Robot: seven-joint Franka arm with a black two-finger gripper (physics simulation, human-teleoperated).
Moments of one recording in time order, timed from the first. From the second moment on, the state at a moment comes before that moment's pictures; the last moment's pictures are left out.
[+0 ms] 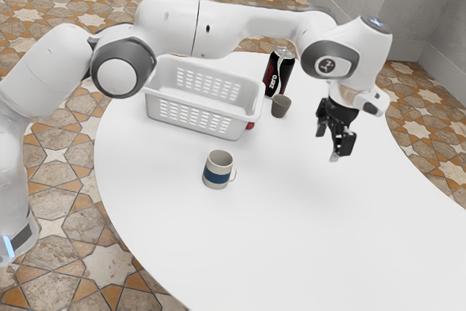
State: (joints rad) arm 0.02 0.62 -0.29 -0.97 0.20 1.62 -0.20
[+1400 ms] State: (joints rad) arm 0.10 0.65 -0.28 -0.99 0.34 1.80 0.11
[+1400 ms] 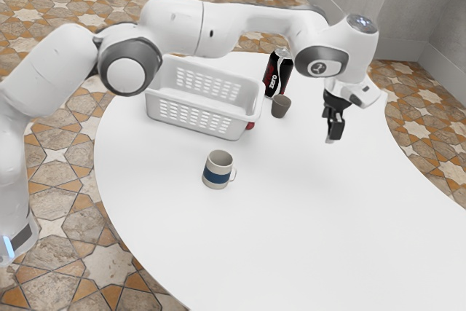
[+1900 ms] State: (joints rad) arm 0.10 0.68 -0.28 -0.99 0.27 1.84 0.27
